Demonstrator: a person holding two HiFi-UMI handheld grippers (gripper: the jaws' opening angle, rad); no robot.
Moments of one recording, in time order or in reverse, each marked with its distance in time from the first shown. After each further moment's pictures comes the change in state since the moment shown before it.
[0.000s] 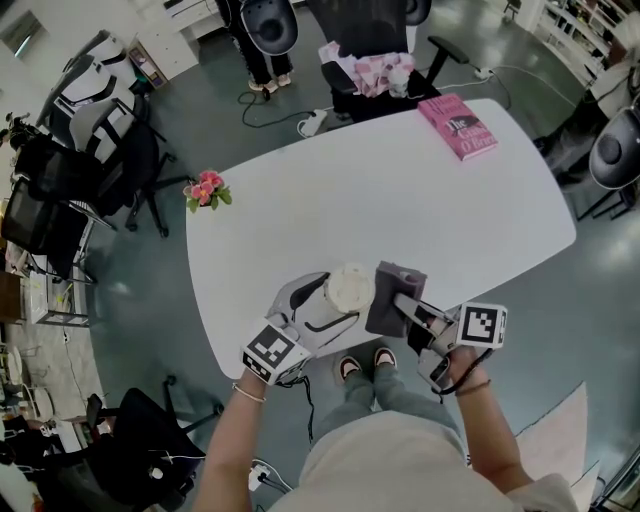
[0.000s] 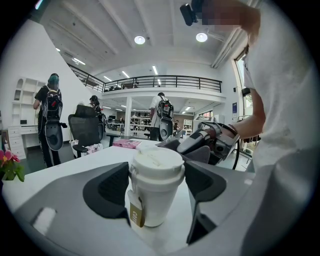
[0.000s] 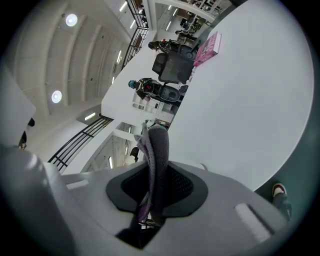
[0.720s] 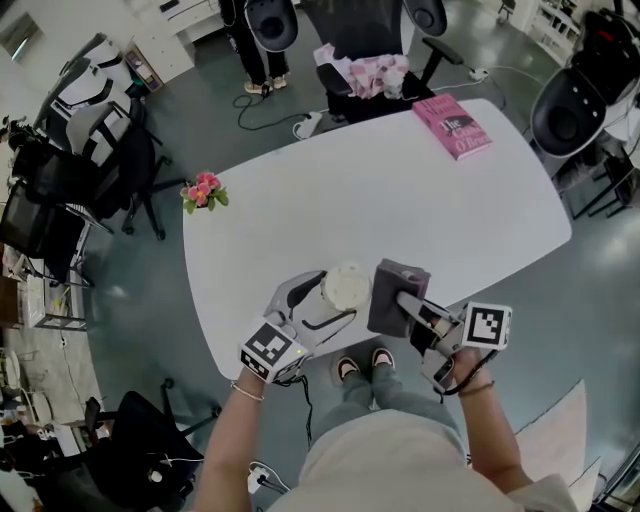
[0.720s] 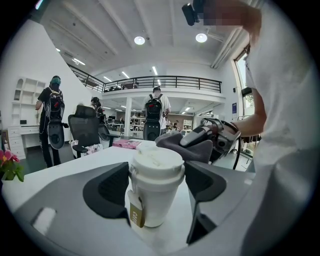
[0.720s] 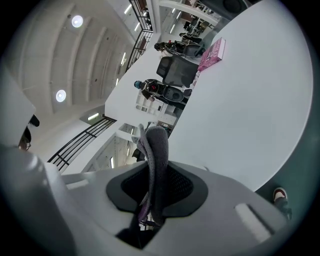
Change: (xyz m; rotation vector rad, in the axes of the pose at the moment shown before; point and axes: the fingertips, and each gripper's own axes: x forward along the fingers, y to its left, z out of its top) left arm -0.001 -0.001 0.001 0.000 -0.005 -0.003; right arm -0.012 0.024 0.008 -0.095 -0.028 0.088
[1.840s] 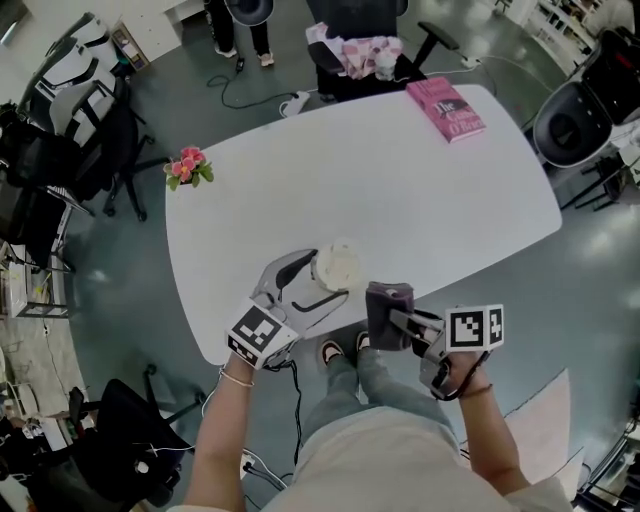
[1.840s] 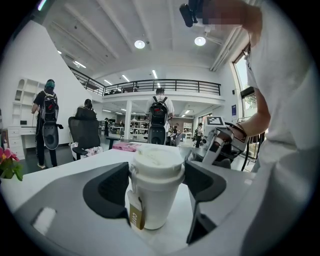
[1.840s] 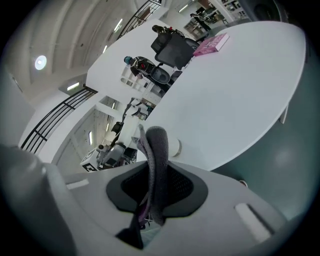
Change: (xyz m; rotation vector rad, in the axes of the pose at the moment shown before) left arm -0.001 0.002 -0.001 0.006 -0.042 -0.001; right arm -0.013 -0.034 -0.072 -0.009 0.251 -0.231
